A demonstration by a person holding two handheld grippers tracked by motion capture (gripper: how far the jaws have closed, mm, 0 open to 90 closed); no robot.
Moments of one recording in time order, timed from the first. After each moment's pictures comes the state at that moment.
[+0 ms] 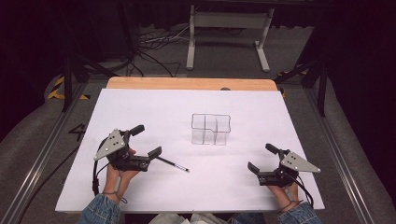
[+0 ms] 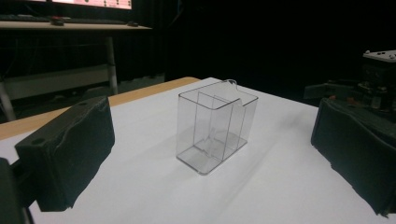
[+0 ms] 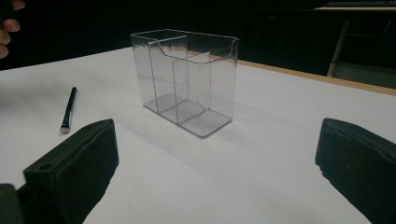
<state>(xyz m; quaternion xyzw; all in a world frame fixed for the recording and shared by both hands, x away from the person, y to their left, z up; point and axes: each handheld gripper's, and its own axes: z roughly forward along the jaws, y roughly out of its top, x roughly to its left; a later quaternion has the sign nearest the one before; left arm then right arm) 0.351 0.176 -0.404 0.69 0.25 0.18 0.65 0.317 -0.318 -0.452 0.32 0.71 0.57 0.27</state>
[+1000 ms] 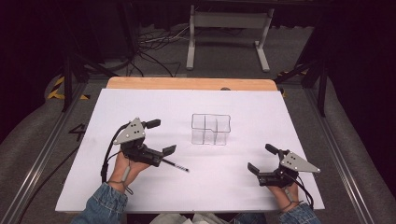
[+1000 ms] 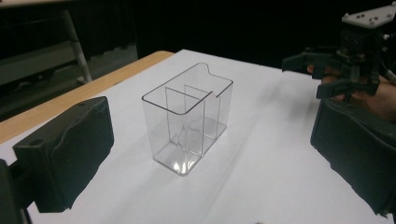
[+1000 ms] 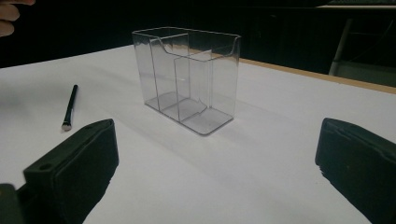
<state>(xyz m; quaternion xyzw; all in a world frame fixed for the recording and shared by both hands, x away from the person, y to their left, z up) 0.368 0.142 -0.367 0.78 0.19 0.15 0.57 0.317 -0.318 -0.453 0.31 0.71 0.57 0.27</state>
